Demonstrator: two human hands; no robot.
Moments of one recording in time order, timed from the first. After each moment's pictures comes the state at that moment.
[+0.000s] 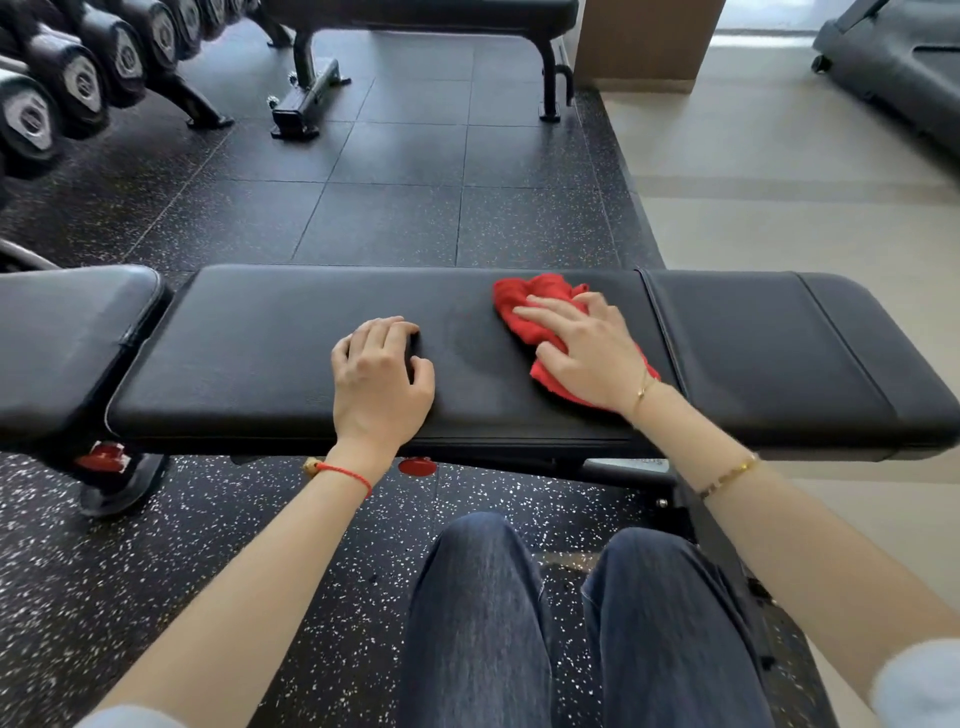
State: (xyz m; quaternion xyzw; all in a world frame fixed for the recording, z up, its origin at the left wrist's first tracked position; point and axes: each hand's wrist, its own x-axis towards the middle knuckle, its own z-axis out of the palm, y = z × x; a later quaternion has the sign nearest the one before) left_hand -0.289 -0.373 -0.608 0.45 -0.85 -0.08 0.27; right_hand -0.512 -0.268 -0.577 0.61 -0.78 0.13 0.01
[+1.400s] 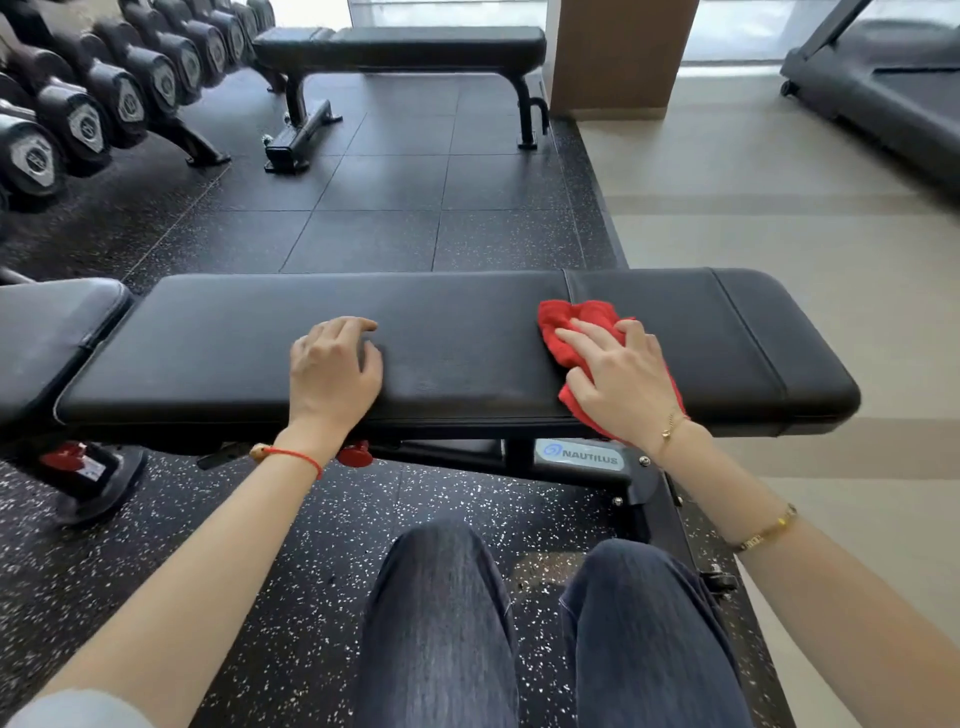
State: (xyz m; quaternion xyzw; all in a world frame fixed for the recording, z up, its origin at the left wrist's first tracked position) left_hand -0.316 -0.338 -0.598 0.45 -0.84 -0.07 0.29; right_hand -0.563 -0.149 -0.580 0.54 -0.84 0.08 0.06
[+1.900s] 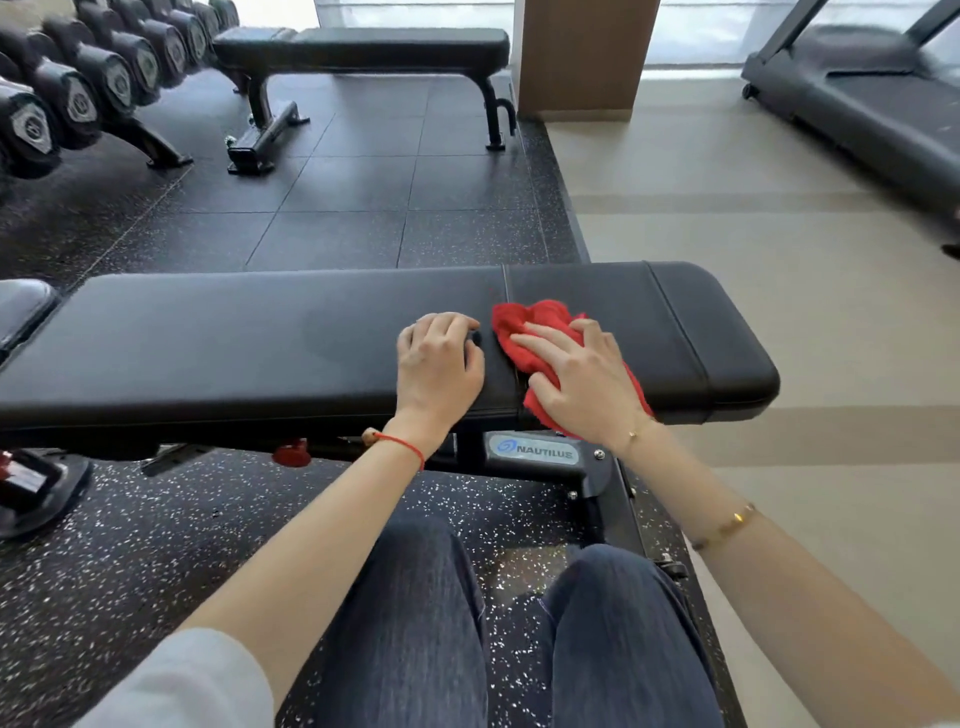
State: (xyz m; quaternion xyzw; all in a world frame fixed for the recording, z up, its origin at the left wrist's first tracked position) left_hand -0.459 -0.239 -0.604 0.38 -0.87 -0.11 0.28; right_hand -0.595 -0.114 -0.586 0.58 -0.80 0.14 0.04
